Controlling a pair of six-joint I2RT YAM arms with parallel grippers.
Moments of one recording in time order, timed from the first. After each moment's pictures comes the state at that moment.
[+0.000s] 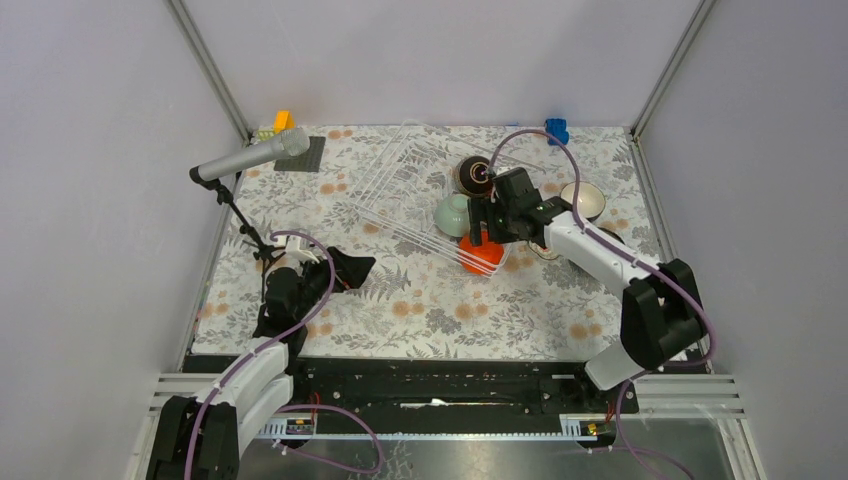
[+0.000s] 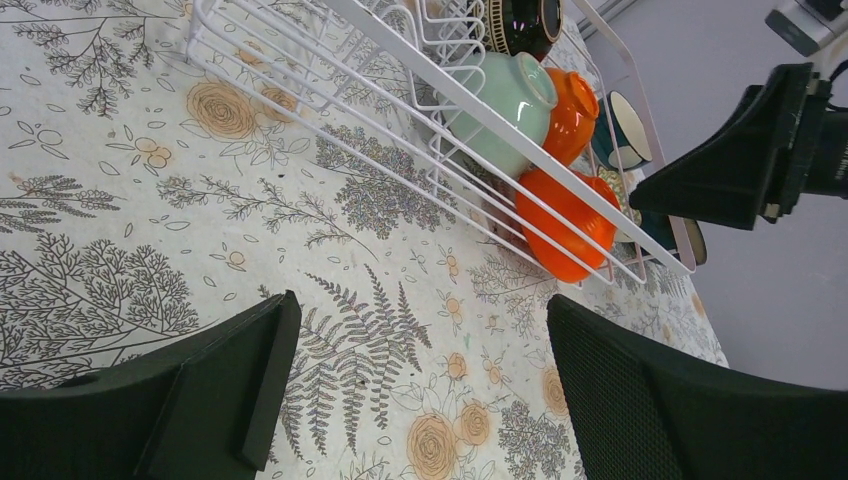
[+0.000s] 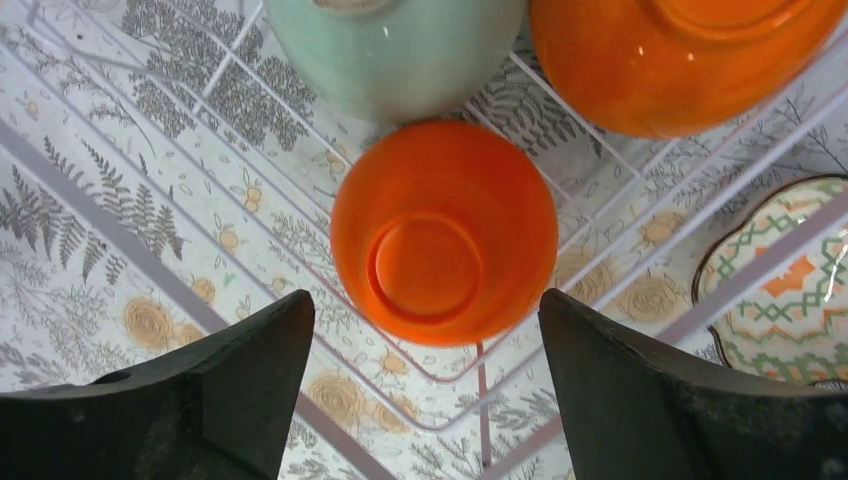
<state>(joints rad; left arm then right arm) -0.16 0.82 0.09 0.58 0.37 -0.66 0.51 1.52 1.12 -0.50 -0.01 0.32</state>
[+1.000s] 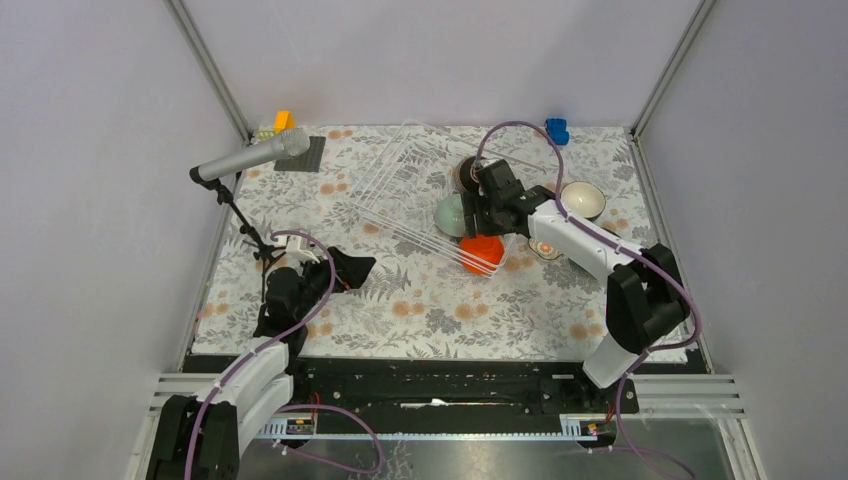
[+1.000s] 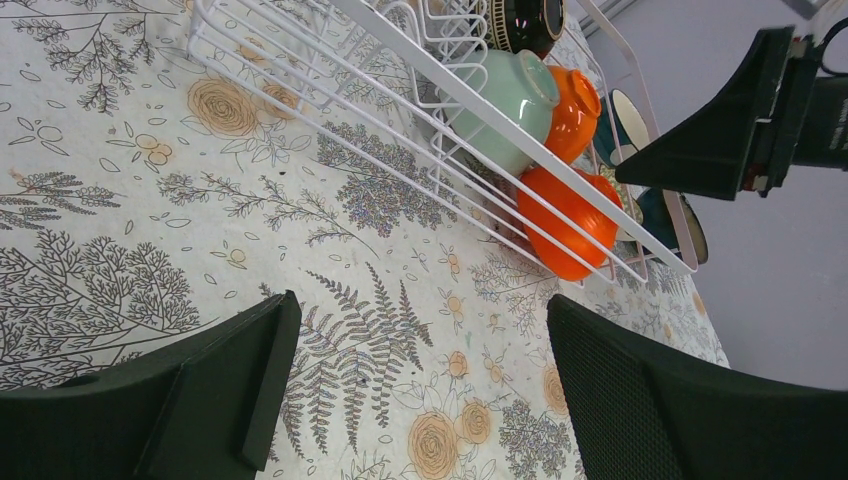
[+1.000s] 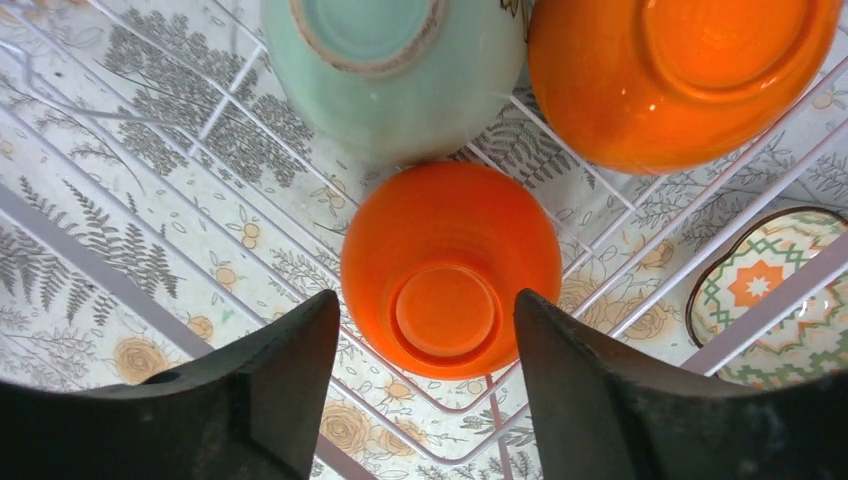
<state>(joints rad) -0.16 0.83 0.09 0.58 0.37 -0.66 0.56 1.66 1.25 -0.56 0.11 0.34</state>
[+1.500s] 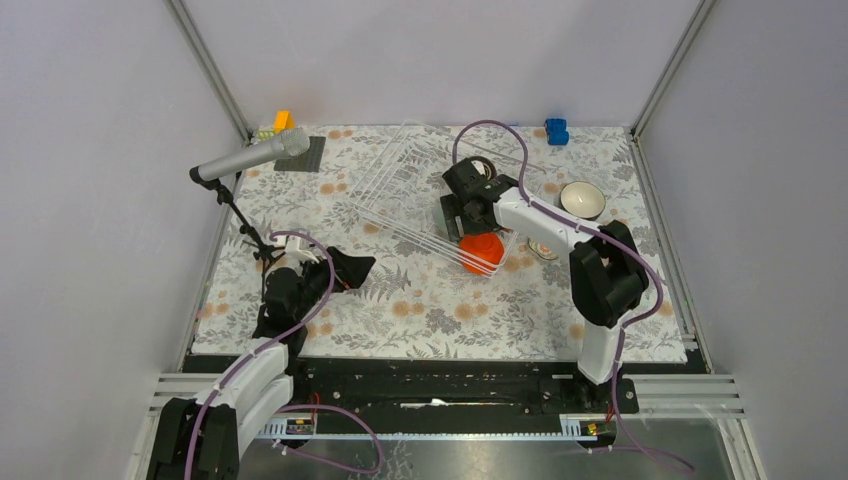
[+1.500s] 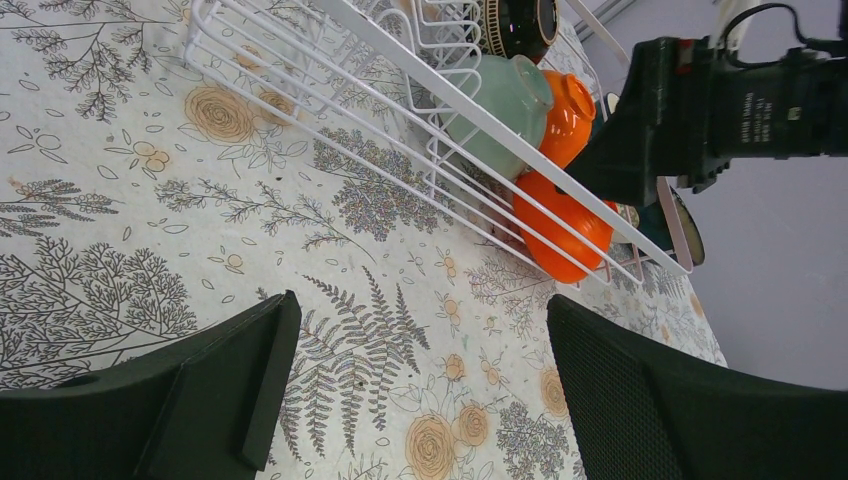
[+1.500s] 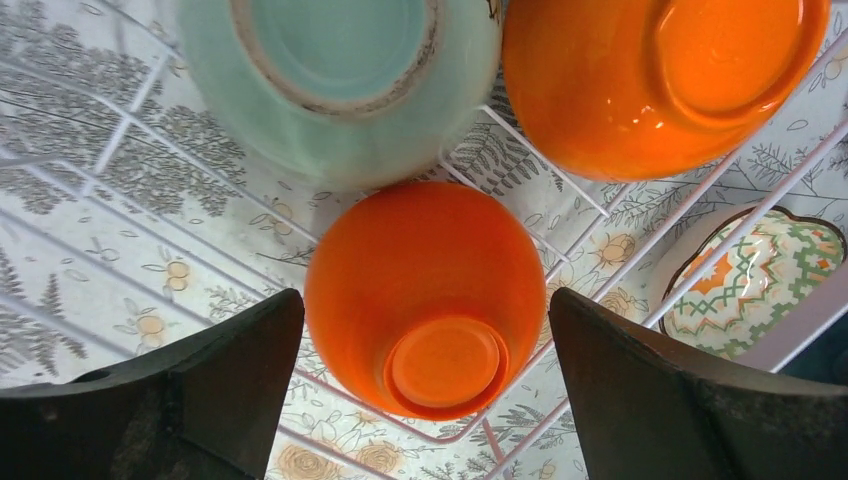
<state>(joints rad) -0.16 0.81 0.09 0.58 0.37 -0.66 0.65 1.86 1.49 -0.74 0.31 0.35</state>
